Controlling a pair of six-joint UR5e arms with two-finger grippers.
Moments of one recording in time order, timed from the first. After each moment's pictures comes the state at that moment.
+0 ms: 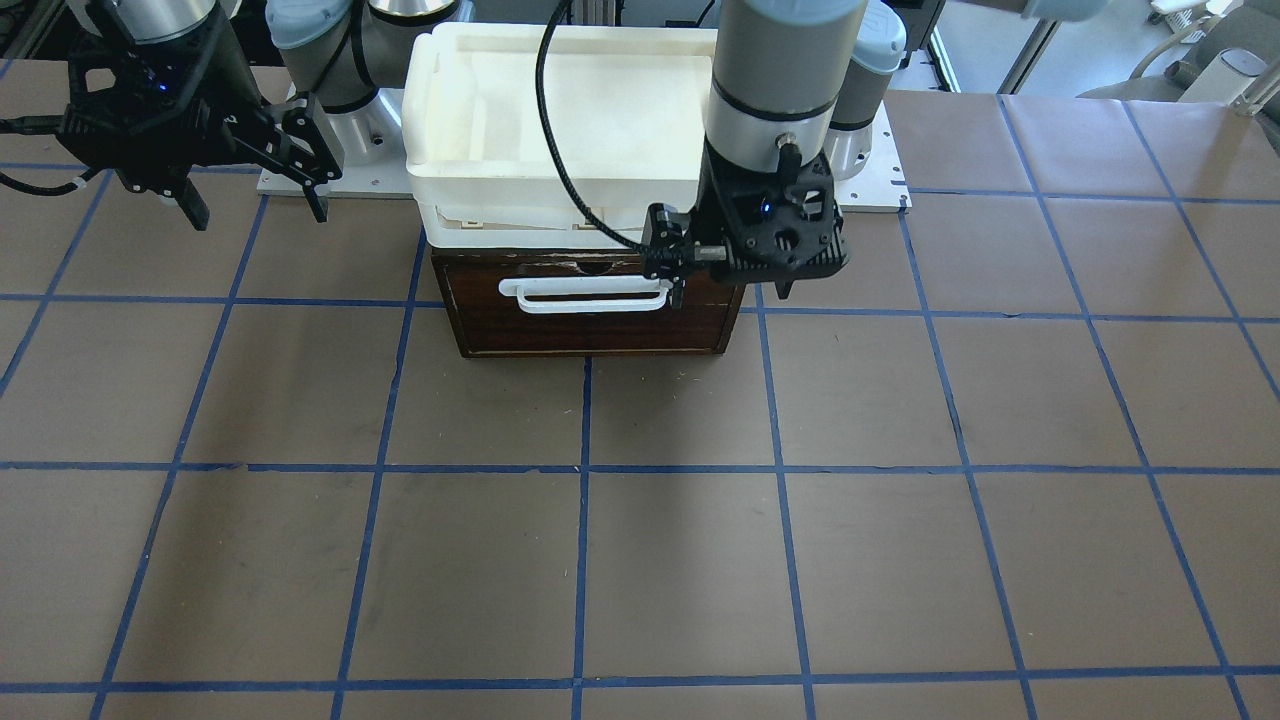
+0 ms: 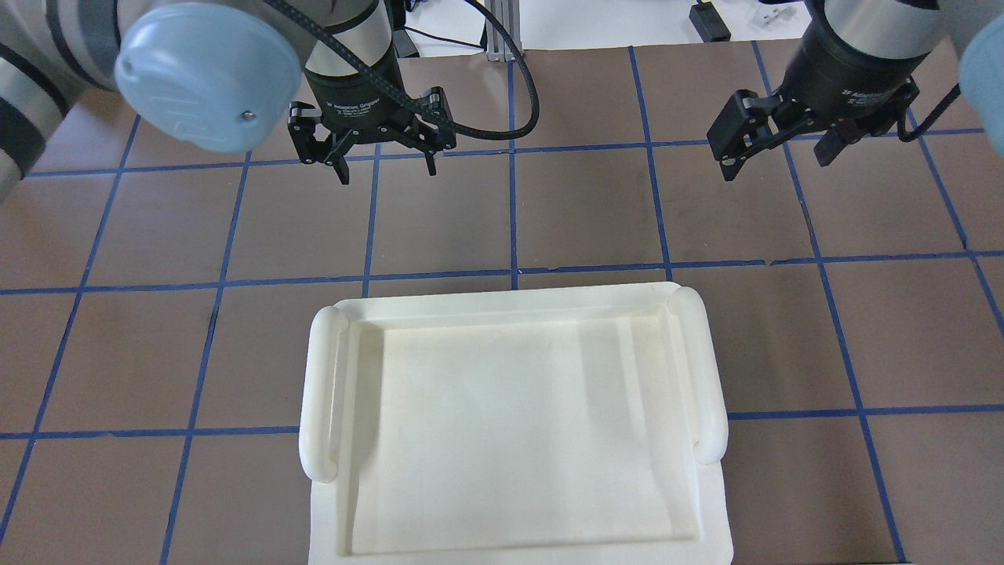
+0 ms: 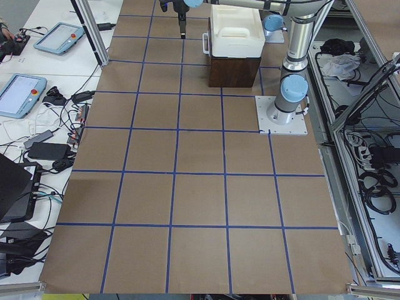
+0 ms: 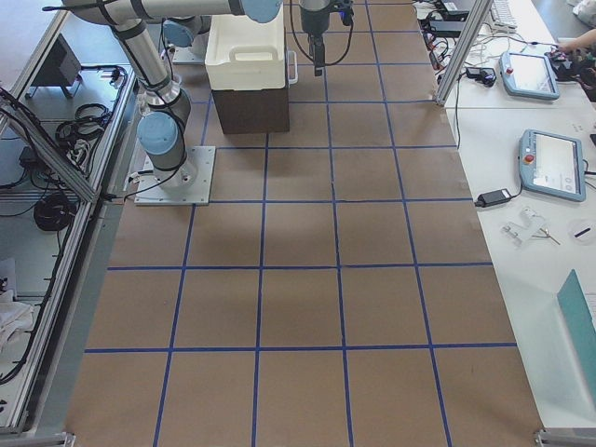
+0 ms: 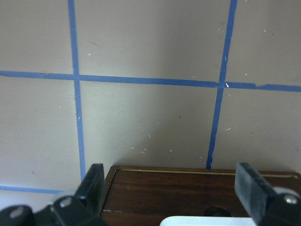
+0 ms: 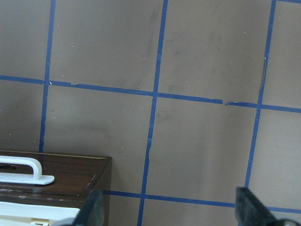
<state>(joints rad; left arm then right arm) -1.81 -1.71 -1.42 -1.55 1.61 -0.33 1.54 -1.66 1.59 -1.58 -1.57 -0.16</state>
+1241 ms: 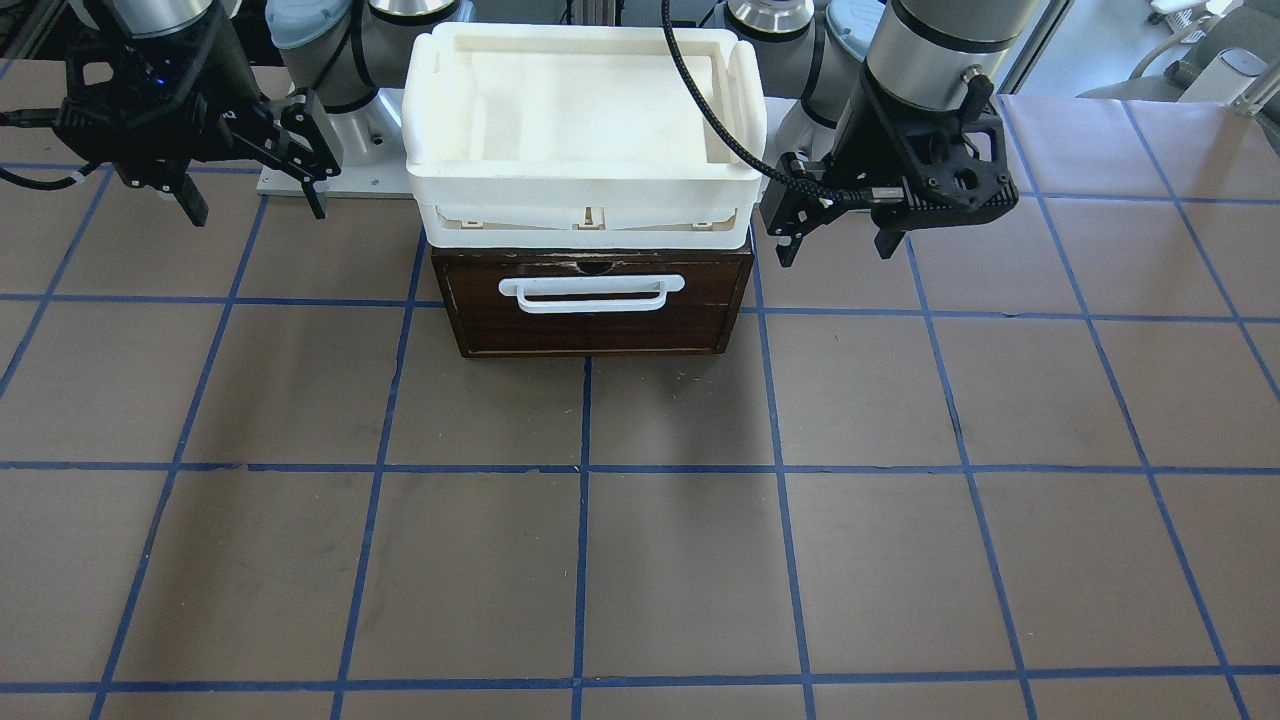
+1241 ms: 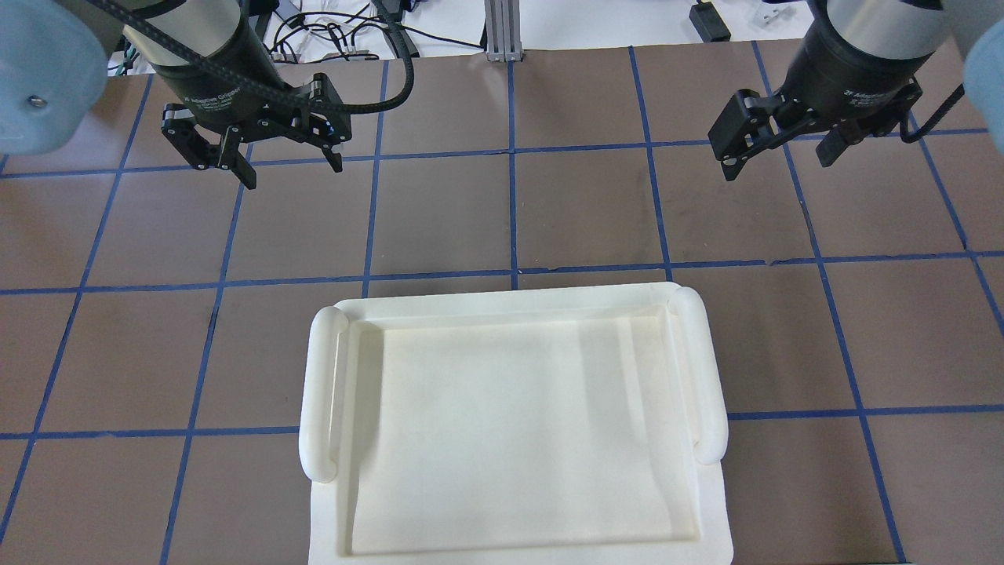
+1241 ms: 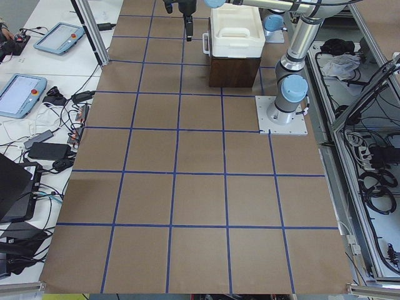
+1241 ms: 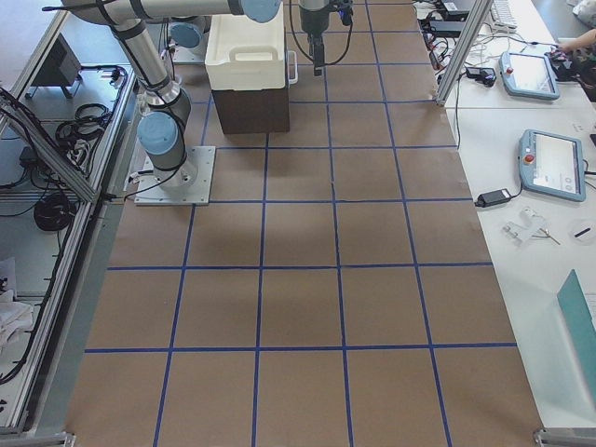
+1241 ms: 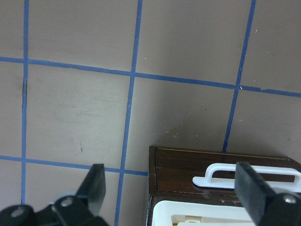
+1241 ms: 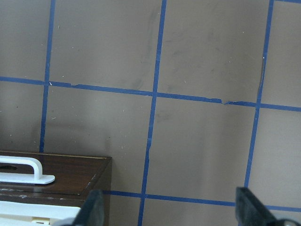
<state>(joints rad) -1.62 -1.60 -1.49 -1.61 1.54 -0.21 1.53 -1.66 1.59 -1.57 -1.57 -0.15</state>
